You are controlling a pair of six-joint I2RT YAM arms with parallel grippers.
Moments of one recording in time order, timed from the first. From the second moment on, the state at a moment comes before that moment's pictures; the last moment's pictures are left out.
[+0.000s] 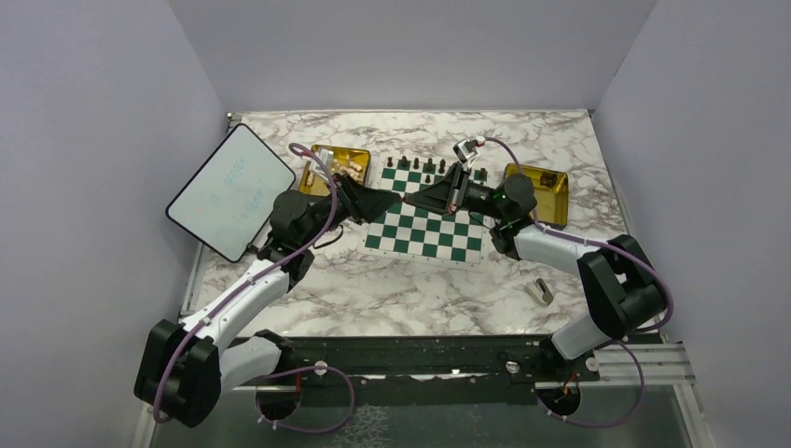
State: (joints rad) left arm -0.45 1.07 0.62 0.57 0.48 -0.84; right arm 0.49 1.55 0.76 1.07 -0.83 1.33
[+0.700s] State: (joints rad) left arm -0.45 1.15 0.60 0.89 0.57 -1.23; right arm 0.49 1.55 0.75 1.29 -0.82 1.47
